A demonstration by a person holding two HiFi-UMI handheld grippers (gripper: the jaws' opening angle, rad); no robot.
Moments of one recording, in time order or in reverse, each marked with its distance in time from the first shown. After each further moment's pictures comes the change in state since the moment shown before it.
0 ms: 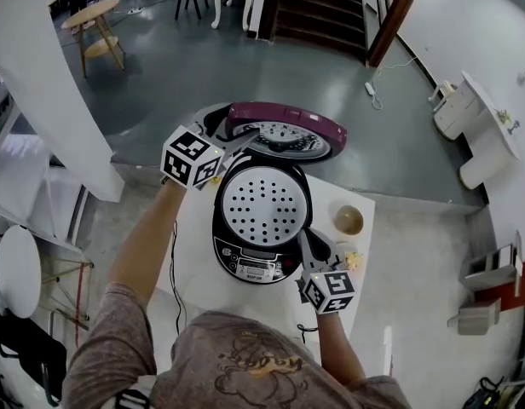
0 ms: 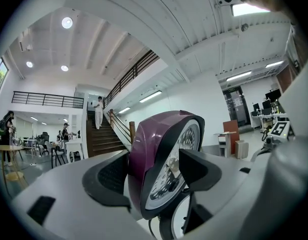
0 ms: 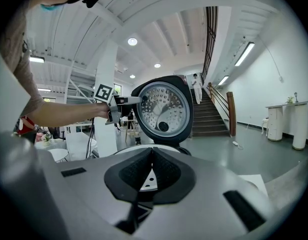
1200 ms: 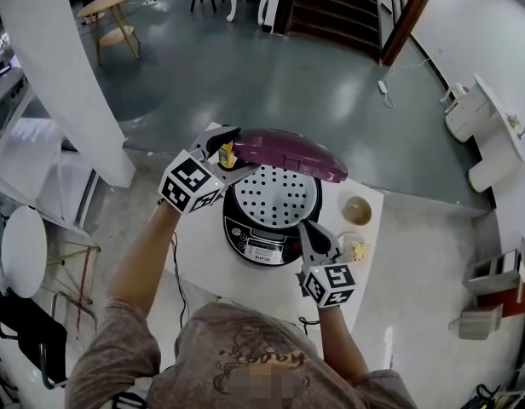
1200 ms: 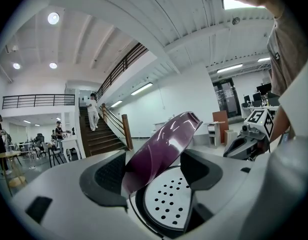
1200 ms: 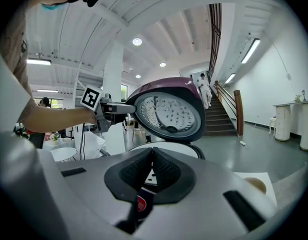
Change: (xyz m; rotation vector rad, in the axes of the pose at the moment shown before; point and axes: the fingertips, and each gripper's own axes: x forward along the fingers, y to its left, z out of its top) left arm -0.068 -0.072 -0.034 0.060 0.102 -0.073; right arm -0.012 0.034 -0.004 -0.013 0.011 0.079
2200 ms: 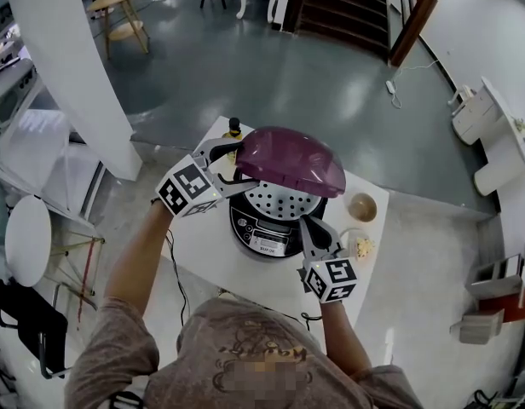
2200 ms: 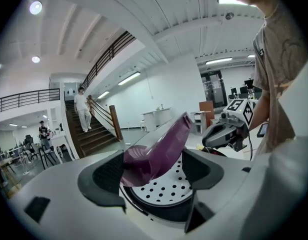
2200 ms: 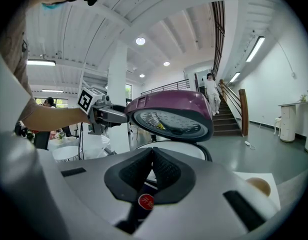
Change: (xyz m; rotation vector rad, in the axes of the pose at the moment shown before) left arm -0.025 -0.041 -0.031 0.062 0.135 -0.134; right arm -0.002 0.014 -0.003 -0.014 0.011 0.050
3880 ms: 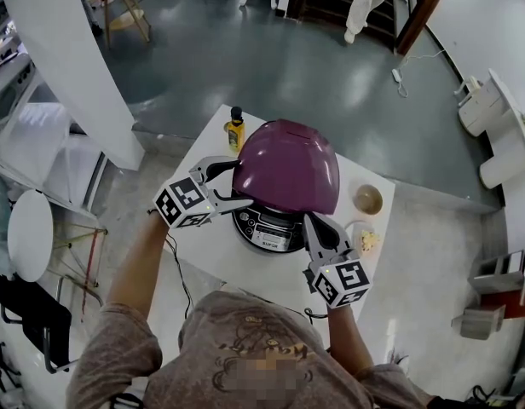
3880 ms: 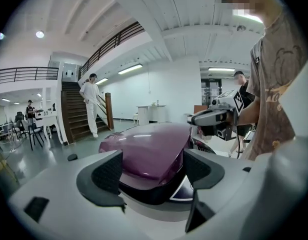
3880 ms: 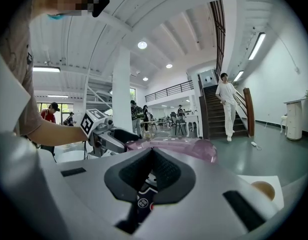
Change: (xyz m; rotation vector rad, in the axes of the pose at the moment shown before) left arm -0.002 -0.037 -0.057 -0.148 0.051 -0.109; right arm -0.010 0.014 0.023 0.012 -0.033 0.066
